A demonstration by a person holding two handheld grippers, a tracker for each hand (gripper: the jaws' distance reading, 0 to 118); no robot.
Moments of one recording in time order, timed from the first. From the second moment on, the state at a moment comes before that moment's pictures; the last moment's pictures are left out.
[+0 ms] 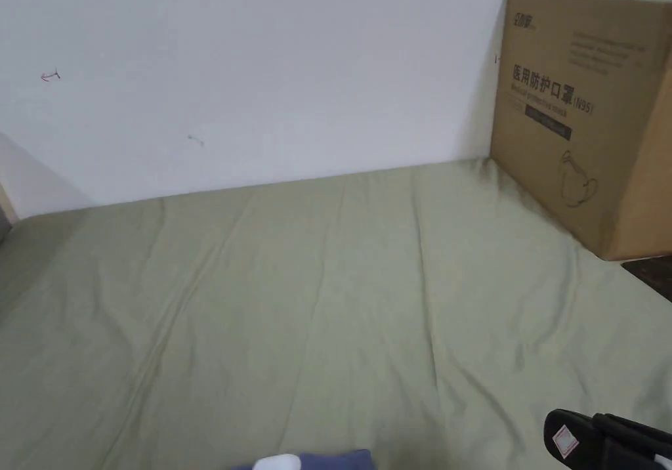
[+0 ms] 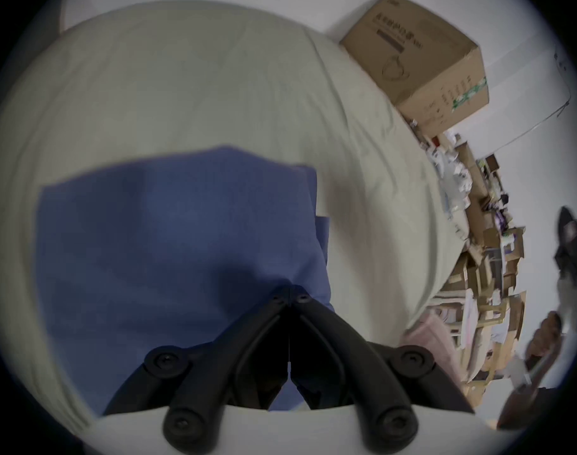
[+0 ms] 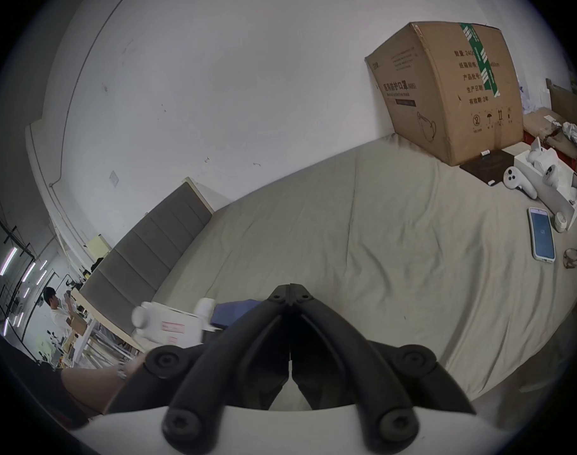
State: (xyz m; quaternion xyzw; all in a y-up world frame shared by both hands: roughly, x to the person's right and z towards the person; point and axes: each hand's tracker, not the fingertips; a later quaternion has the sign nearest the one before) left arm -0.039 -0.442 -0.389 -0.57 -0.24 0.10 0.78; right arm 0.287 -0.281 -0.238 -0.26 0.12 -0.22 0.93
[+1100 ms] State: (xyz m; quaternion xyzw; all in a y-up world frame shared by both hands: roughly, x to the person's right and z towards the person) left arm -0.140 -0.254 -0.227 -0.02 0.00 -0.02 1.00; right arm 0.210 -0.235 -0.195 0.04 -0.06 0.02 1.00
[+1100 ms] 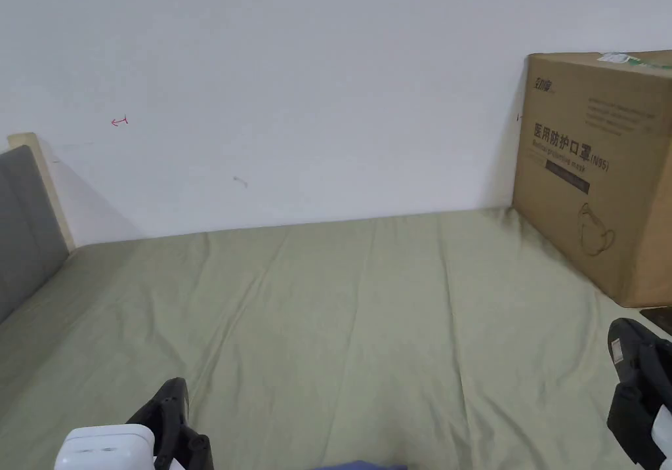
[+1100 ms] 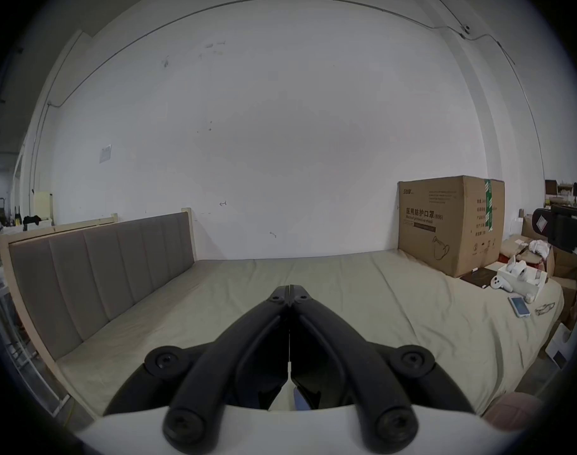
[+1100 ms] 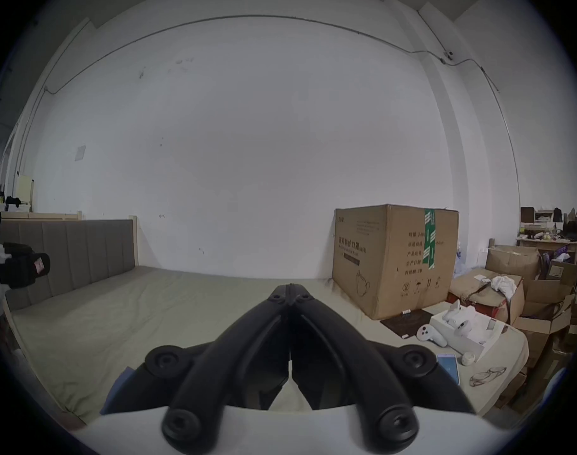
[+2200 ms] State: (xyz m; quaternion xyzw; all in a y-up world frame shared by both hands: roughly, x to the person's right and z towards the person) left arm -0.204 -0.519 -0.407 -0.47 -0.40 0.52 0.59; right arm 0.140 -0.454 -0.389 -0.54 0.23 -0.14 0.80
